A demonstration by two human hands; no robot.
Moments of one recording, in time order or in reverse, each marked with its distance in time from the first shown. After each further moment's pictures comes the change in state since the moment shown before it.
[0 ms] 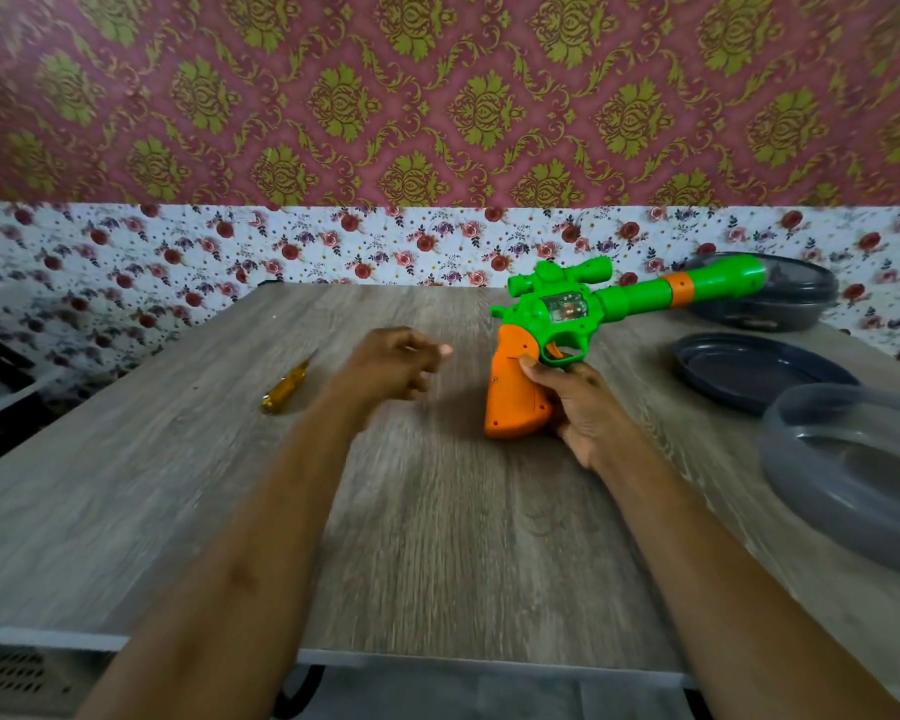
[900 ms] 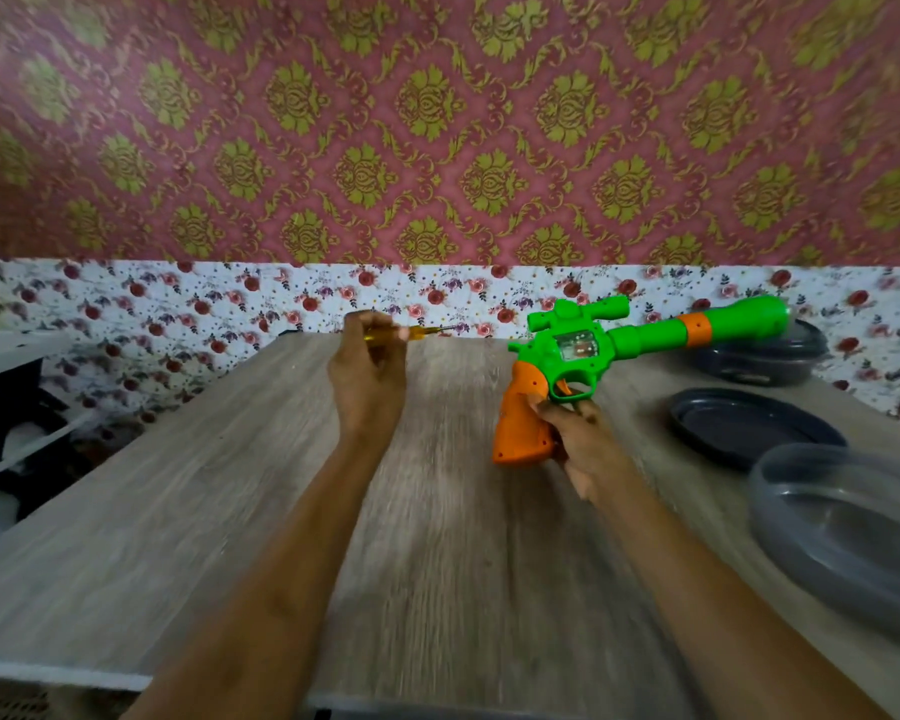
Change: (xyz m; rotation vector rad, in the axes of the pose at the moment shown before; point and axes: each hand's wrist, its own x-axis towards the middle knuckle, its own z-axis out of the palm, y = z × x) left_hand -0.001 0.024 -0.006 -0.084 0.688 0.544; right_hand 0.012 -0.011 0.001 0.000 0.039 -0.036
